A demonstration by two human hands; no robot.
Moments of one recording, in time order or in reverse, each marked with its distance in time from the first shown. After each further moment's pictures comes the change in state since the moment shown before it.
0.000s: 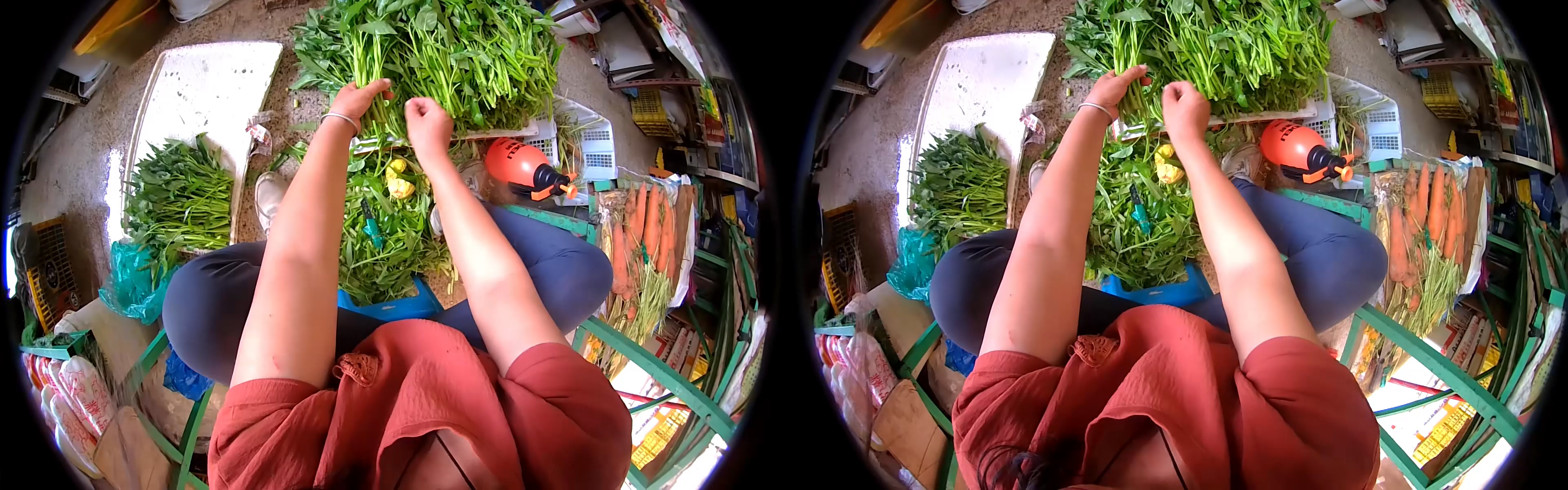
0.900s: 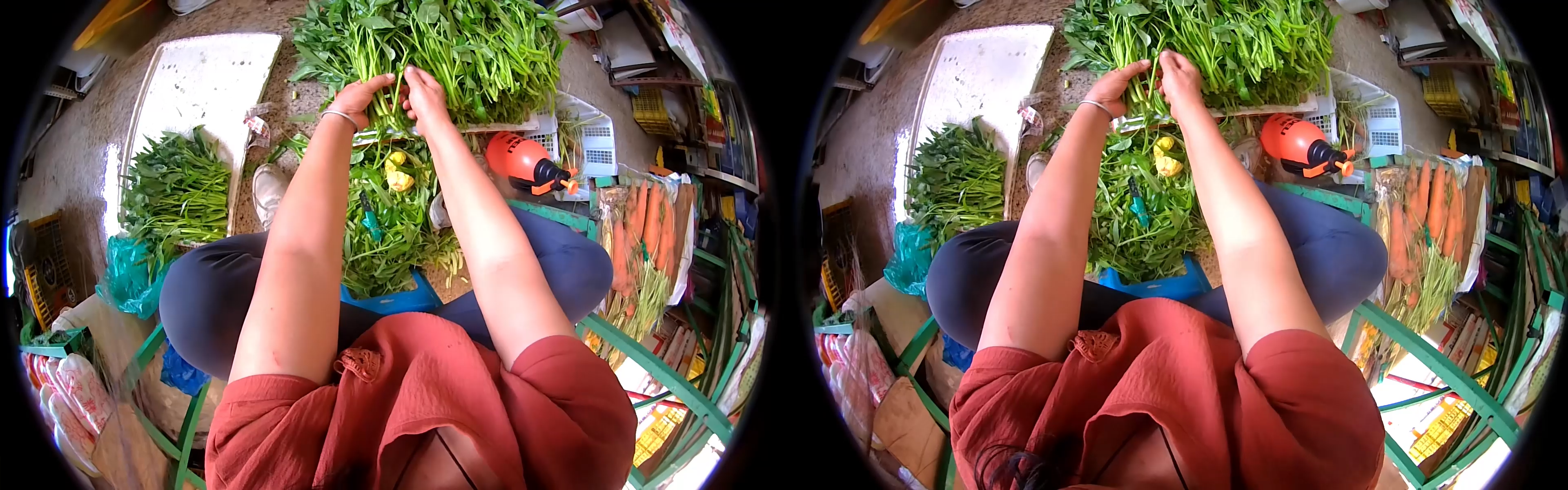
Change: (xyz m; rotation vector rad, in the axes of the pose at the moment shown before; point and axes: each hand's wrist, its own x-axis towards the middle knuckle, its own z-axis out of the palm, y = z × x) left_hand 0.006 -0.015 -0.002 -0.276 -0.115 -0.115; right_hand 0.027 -0.027 0.000 0.594 -0.293 0.446
